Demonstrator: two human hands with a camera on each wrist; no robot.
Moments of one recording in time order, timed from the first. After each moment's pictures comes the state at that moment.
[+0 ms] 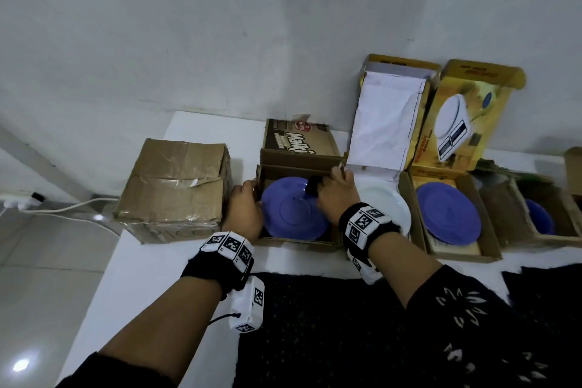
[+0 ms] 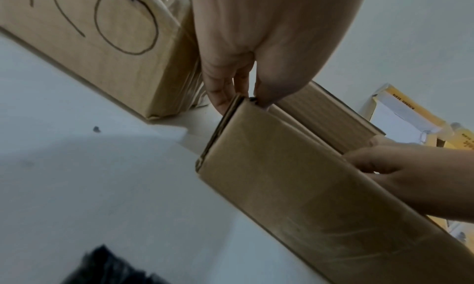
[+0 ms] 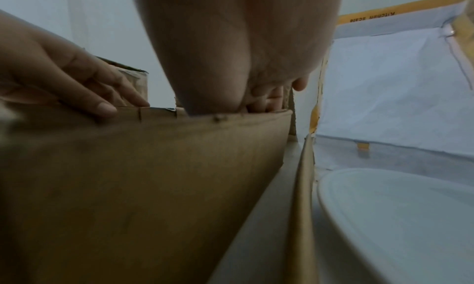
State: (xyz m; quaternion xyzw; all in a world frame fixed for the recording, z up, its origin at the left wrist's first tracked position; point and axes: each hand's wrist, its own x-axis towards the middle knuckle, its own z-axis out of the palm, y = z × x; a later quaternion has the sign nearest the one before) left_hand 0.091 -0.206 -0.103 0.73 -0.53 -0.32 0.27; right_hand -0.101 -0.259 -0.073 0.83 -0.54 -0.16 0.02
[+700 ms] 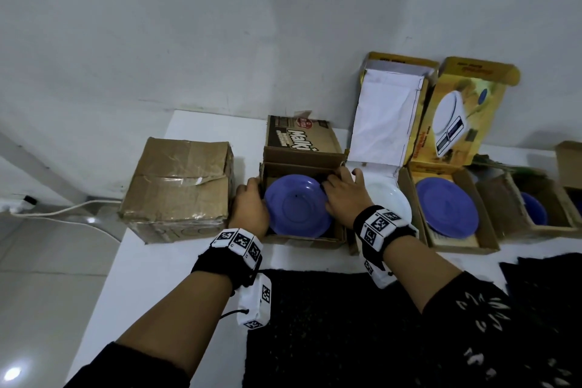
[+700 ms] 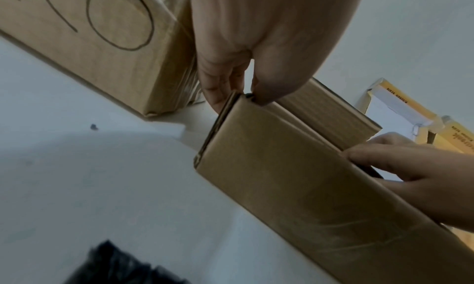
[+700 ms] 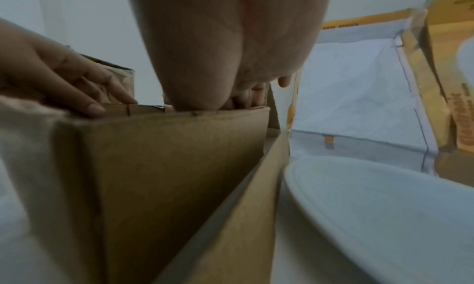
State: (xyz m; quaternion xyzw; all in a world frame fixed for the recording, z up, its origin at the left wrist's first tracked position) left_hand 0.089 -0.206 -0.099 0.74 -0.53 -0.33 0.25; right_hand -0.109 -0.246 -0.068 0.82 -0.53 -0.18 0.09
